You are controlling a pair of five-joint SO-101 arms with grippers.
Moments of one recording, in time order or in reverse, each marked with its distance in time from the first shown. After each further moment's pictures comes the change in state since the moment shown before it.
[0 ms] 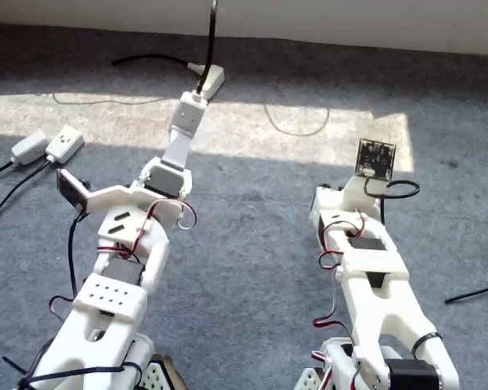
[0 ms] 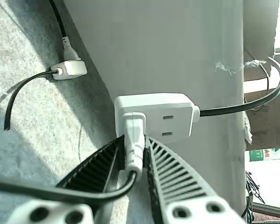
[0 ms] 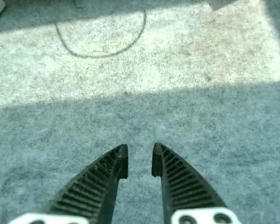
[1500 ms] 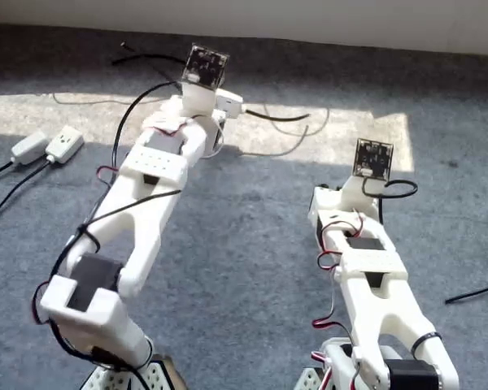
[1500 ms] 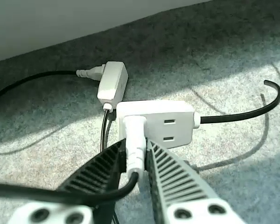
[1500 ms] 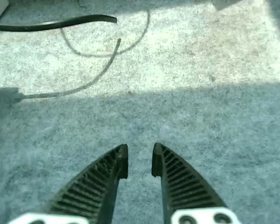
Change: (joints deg) left arm 0.7 58.5 -65.4 40.3 -79.6; right arm -0.9 0.0 0.0 0.0 0.0
